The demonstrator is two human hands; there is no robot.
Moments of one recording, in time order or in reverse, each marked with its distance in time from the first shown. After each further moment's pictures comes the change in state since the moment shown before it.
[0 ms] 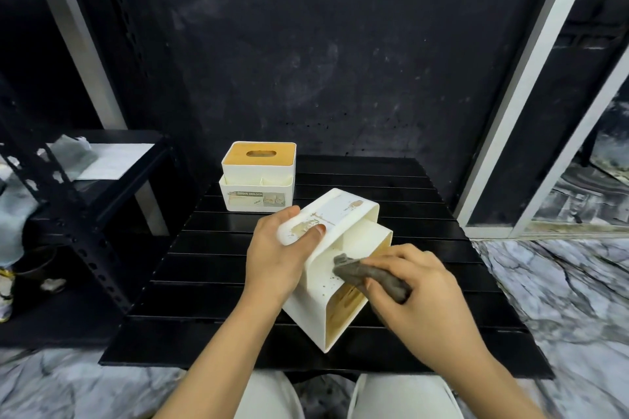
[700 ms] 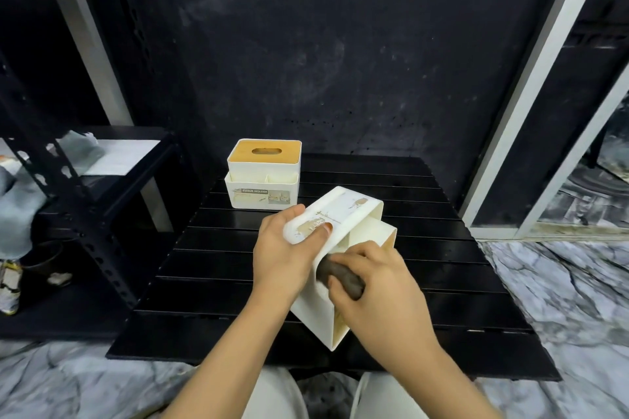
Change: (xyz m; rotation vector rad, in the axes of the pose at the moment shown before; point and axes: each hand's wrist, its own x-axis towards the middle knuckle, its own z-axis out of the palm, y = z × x) left_hand -0.004 0.000 0.002 0.032 0.048 0.028; right_hand 0.006 -0.033 0.033 -0.064 -0.004 -0.022
